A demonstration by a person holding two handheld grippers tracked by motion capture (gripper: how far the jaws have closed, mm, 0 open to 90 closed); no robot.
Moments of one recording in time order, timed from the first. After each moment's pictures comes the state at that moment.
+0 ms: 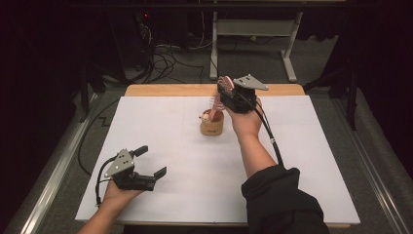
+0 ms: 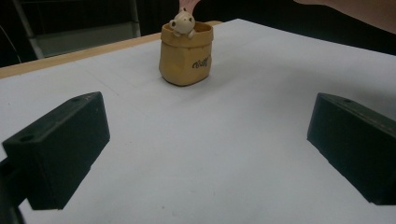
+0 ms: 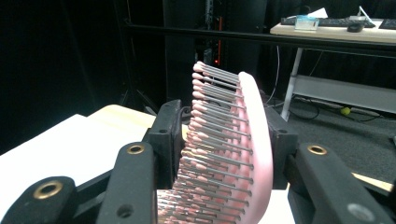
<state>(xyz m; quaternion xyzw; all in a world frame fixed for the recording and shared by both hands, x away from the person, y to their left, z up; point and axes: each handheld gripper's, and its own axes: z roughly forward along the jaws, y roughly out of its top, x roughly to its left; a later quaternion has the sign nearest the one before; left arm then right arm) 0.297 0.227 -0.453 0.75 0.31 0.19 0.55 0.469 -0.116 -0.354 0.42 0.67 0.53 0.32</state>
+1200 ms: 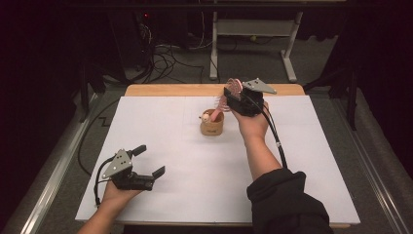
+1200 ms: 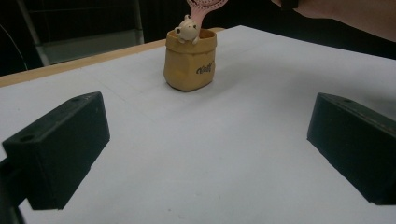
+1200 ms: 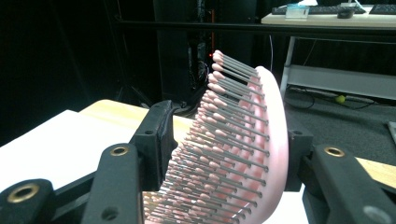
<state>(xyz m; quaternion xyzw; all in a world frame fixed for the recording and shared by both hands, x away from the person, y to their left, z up) 0.296 0.231 -0.453 0.74 0.30 0.20 0.56 0.467 -0.137 -0.364 0.44 0.67 0.52 0.31</state>
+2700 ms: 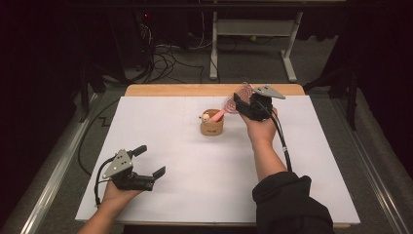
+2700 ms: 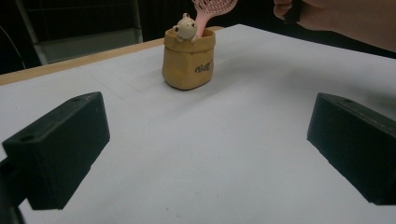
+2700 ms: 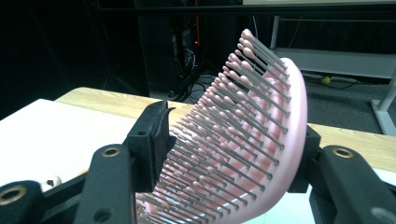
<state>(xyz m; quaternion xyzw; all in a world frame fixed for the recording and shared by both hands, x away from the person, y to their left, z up) 0.296 0.230 -0.453 0.74 0.30 0.20 0.56 0.470 -0.165 -0.387 0.47 0.66 0.50 0.30</state>
